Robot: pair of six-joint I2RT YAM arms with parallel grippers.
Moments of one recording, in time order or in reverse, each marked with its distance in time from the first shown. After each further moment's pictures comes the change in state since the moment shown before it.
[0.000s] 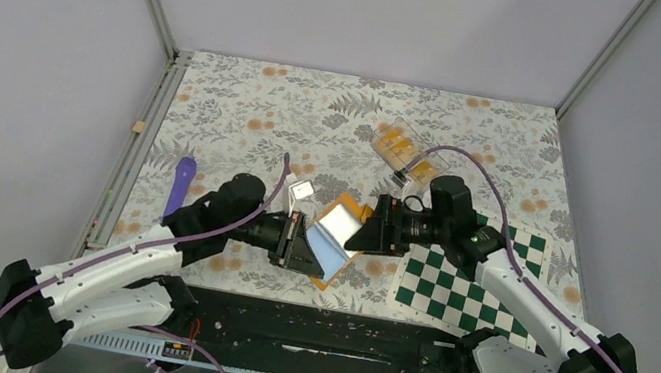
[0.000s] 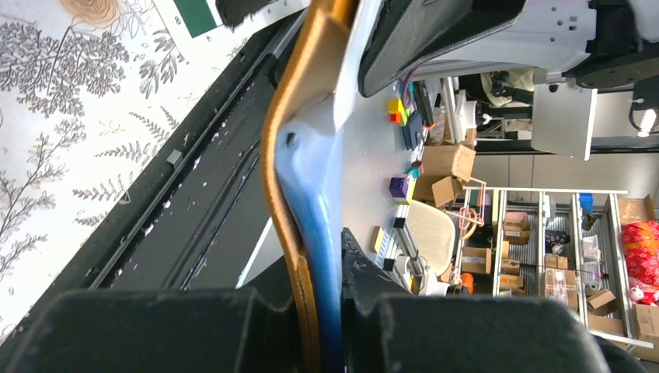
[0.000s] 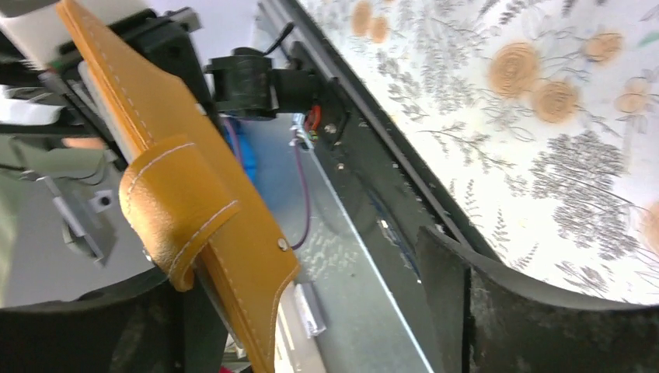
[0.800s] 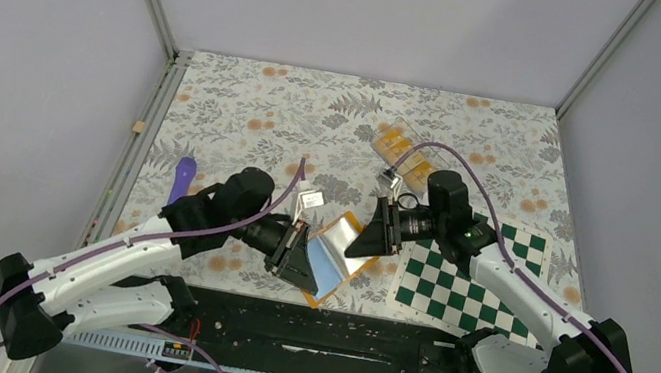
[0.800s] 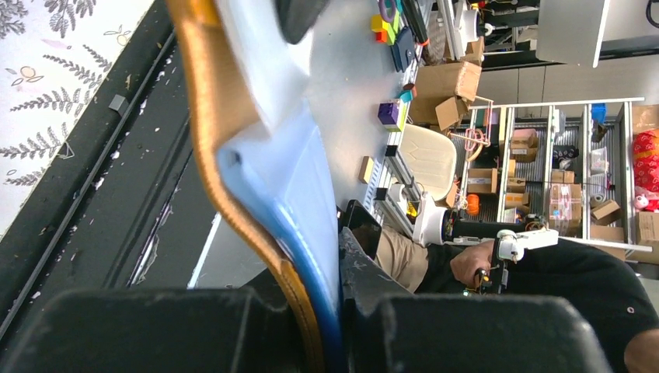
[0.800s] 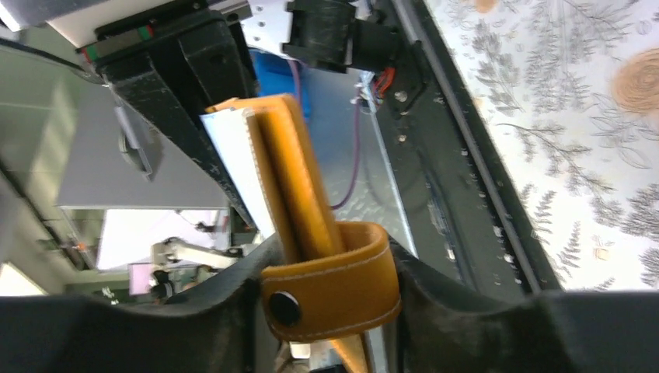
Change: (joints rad) left arm -0.056 0.055 0.192 -0.291 0.122 0.151; right arm 0.000 0.060 0.051 0.008 -0.215 -0.092
